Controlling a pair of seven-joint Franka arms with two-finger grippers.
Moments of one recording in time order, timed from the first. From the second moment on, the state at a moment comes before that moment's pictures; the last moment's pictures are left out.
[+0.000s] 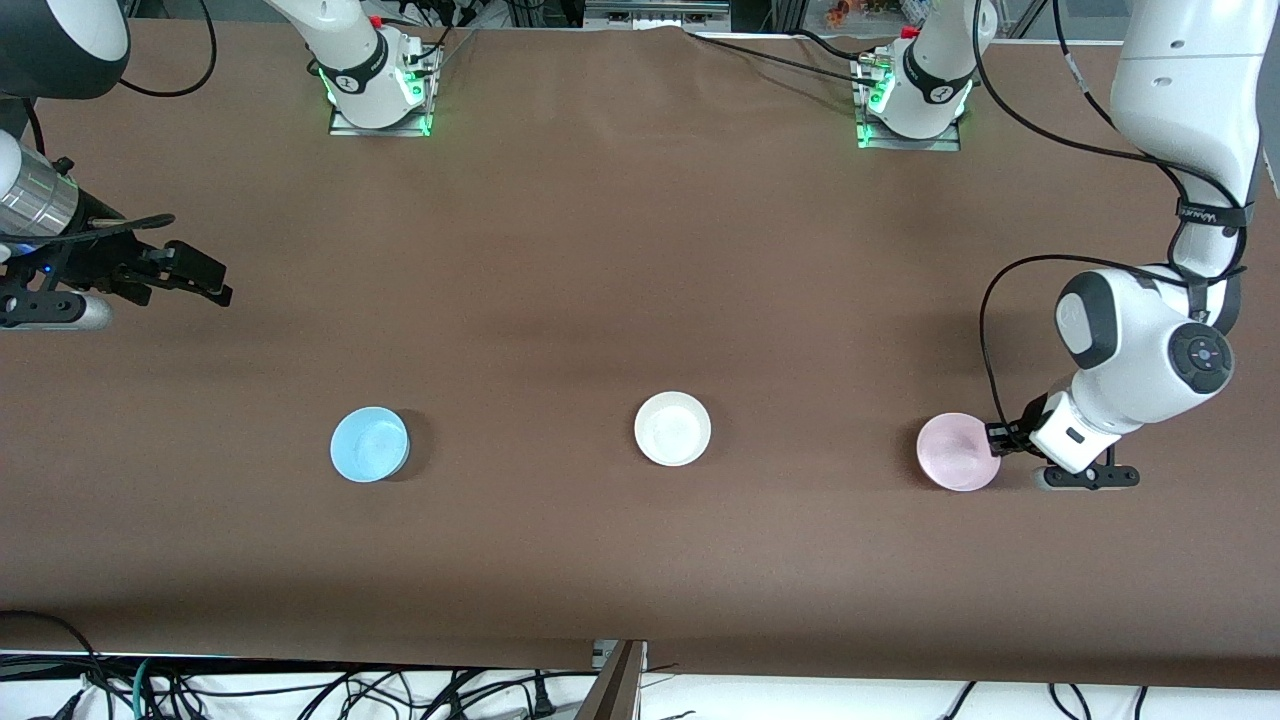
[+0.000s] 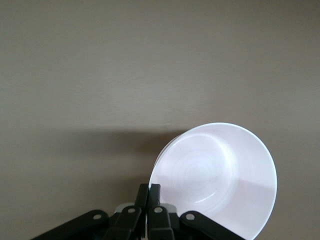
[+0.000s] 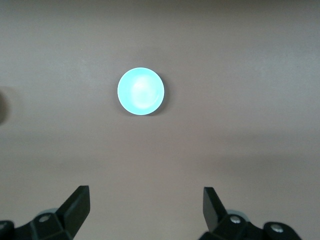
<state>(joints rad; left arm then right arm) 0.05 0.55 -0.02 -1.70 -0.16 2.30 0.06 0.08 0.11 -0.03 -1.58 0.05 1.71 0.06</state>
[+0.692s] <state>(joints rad) -0.04 0.48 -0.25 -1.63 -0.16 2.21 -0.49 0.08 0.11 -0.03 -1.58 0.05 1.71 0.06</state>
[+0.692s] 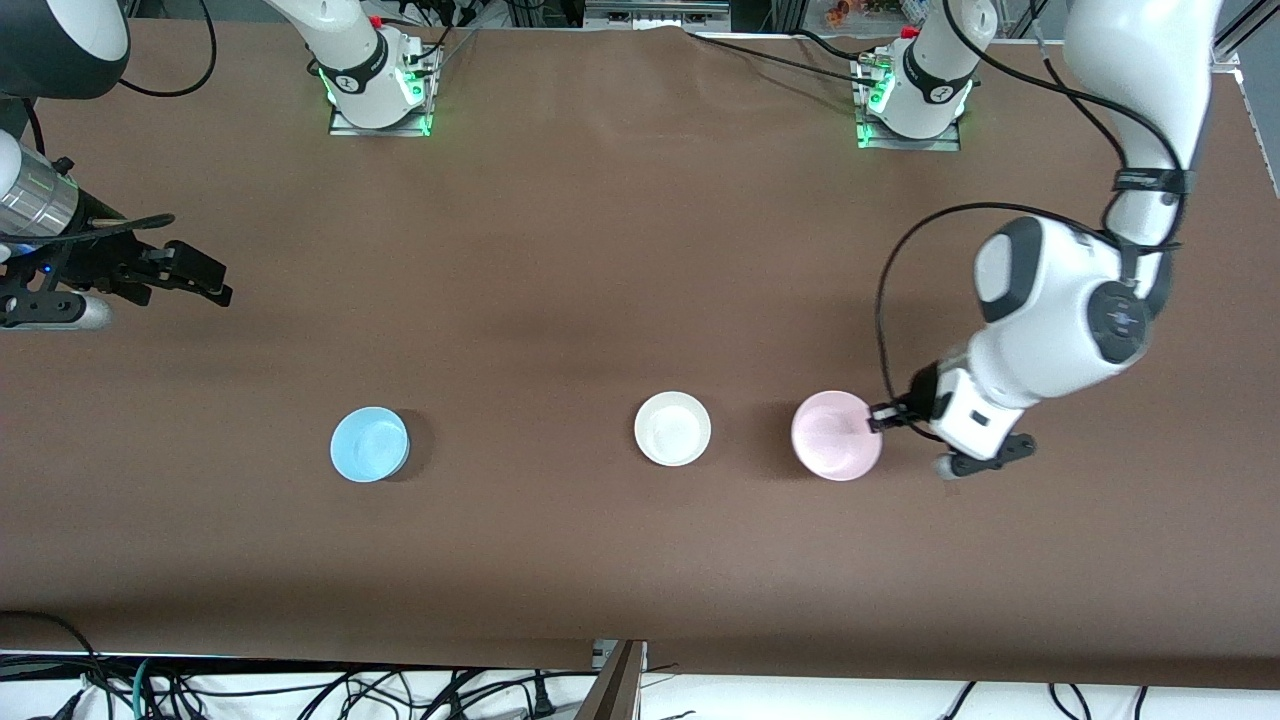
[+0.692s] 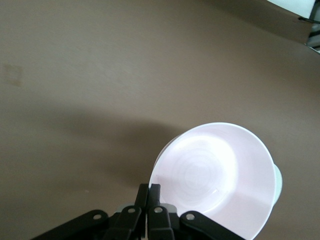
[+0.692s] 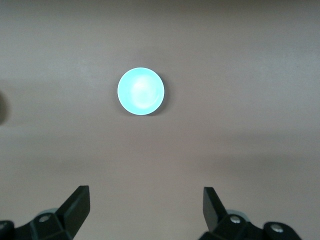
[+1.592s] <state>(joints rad) -0.31 0.63 -0.24 -1.64 0.03 2.56 -1.08 0.08 0.11 -0.03 -1.58 0.05 1.71 0.06</state>
